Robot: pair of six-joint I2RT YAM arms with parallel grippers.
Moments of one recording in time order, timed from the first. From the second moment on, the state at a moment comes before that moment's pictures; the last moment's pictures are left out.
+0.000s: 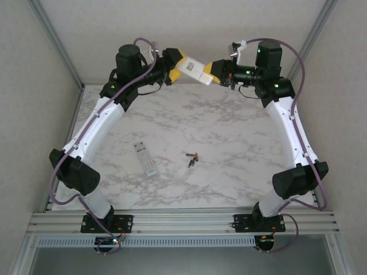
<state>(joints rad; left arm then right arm) -0.40 1.72 1.86 -0.23 0.59 -1.30 0.26 1.64 1.91 -0.52 -1.03 0.87</state>
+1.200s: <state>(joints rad) -0.46 1.69 1.73 0.02 0.44 -1.17 0.36 1.50 1.62 -0.28 -0.76 1.30</state>
